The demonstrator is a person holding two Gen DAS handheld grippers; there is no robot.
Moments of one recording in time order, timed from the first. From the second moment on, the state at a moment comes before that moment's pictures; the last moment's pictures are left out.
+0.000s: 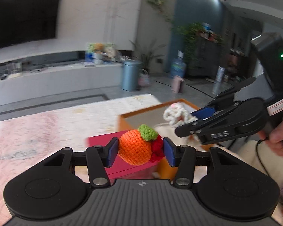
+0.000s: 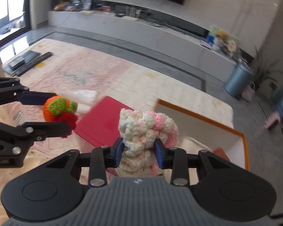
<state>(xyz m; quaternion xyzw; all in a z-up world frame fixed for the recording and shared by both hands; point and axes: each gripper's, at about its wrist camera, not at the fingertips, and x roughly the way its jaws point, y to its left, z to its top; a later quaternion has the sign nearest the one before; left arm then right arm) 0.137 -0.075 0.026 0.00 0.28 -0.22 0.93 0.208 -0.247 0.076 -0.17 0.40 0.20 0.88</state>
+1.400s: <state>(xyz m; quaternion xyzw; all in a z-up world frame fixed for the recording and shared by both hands) 0.258 -0.240 -0.069 0.12 0.44 -0.29 0.84 0.299 -0.385 -0.042 -0.10 0.54 0.07 0.84</state>
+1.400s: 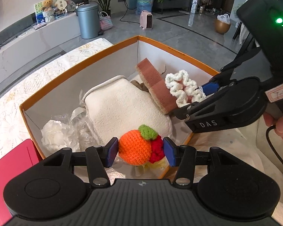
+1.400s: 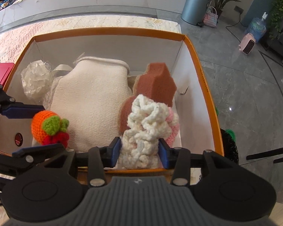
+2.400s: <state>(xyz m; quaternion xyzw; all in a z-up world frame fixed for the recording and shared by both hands) 0.161 -0.128 0.001 0.07 0.30 -0.22 0.93 0.198 -0.321 0.035 -0.09 0.38 0.06 0.92</state>
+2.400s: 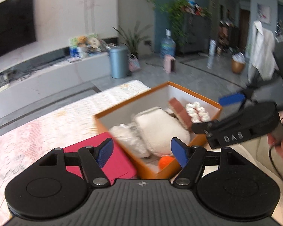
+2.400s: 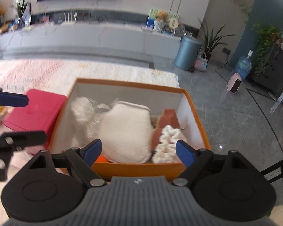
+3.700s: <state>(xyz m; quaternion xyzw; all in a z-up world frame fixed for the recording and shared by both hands) 0.061 0.087 -0.056 -0.06 0.30 0.02 0.95 0.102 -0.090 -0.036 -0.05 0.29 0.22 0.93</state>
